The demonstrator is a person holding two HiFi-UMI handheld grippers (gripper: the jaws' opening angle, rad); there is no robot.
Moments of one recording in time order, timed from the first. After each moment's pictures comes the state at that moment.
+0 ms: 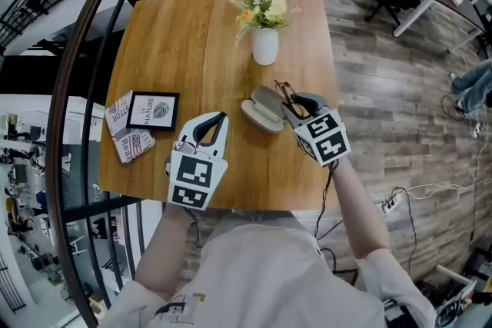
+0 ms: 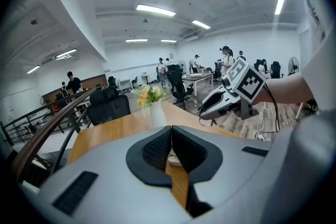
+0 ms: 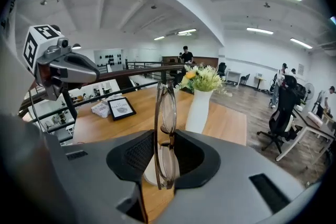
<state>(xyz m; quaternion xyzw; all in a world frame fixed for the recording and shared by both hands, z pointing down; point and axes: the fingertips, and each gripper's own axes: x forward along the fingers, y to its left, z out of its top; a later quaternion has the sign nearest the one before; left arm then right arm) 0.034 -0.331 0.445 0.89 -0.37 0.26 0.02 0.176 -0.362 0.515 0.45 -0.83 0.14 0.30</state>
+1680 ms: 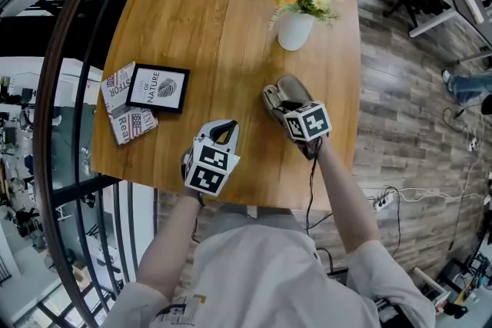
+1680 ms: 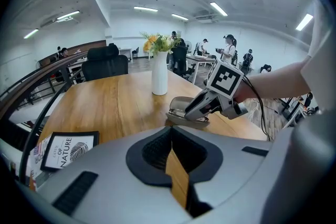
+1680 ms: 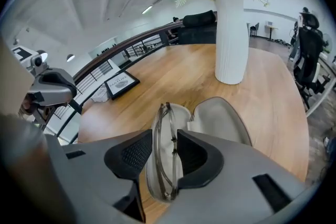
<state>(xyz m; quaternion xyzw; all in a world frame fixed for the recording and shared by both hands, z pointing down) -0.017 -0.330 0.618 0.86 -0.35 0.33 0.19 0.100 -0.384 0.712 0.35 -0.80 0.34 0.35</state>
